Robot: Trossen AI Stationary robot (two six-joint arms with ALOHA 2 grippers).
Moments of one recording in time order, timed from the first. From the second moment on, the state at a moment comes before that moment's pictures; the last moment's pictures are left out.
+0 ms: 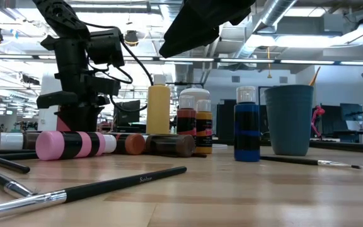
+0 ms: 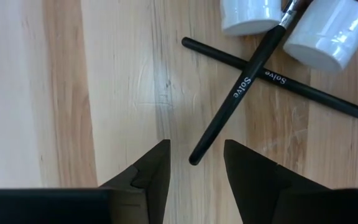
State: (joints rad) left arm 0.18 1.42 0.66 -0.52 -0.12 0.26; right arm 0.41 1.89 1.39 -0.31 0.16 0.06
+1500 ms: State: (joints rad) left arm 0.16 1.44 0.72 -0.70 -0.20 0.15; right arm 0.44 1.89 1.39 -0.29 0.16 0.04
